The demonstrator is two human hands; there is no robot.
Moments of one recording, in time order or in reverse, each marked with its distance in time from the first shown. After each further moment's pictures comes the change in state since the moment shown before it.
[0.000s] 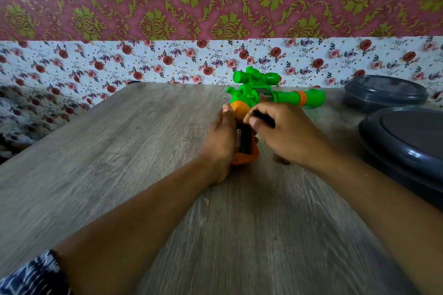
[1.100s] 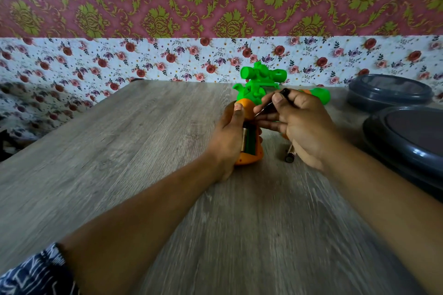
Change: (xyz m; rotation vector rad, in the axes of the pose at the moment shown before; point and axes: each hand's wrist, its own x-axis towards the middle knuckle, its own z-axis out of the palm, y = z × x) left_hand -0.017 0.008 0.007 0.002 -0.048 0.060; right_hand 0.004 0.007 0.003 0.909 0.166 0.327
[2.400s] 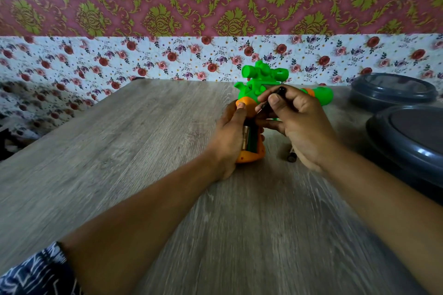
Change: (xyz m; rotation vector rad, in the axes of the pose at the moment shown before) left_hand -0.003 0.005 -0.001 -0.023 -0.042 0.016; right_hand -0.001 0.009 0.001 -0.076 -0.067 -0.153
